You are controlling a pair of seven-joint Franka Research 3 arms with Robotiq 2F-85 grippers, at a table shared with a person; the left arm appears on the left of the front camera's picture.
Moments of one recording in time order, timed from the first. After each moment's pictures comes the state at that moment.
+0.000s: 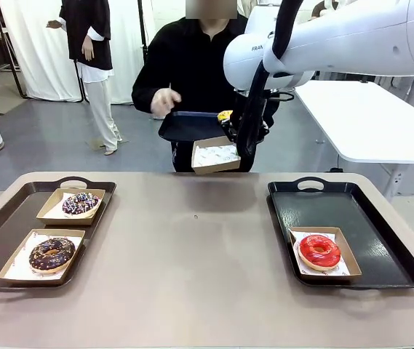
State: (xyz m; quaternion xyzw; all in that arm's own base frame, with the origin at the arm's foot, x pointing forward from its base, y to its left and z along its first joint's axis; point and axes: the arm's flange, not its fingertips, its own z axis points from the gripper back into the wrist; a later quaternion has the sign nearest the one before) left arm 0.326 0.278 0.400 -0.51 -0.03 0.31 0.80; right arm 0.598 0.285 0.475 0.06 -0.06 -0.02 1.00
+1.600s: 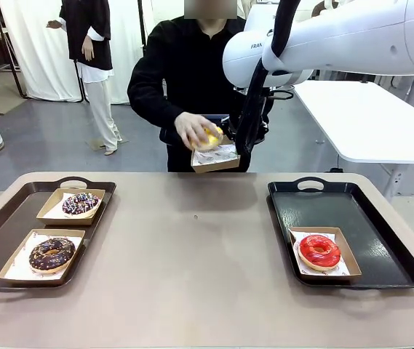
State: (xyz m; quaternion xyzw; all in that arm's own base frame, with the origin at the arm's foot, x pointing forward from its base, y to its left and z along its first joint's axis) left arm 0.330 0.280 0.399 -0.50 -0.03 0.31 0.81; right arm 0.600 0.286 0.476 0.06 -0.06 -0.02 1.00
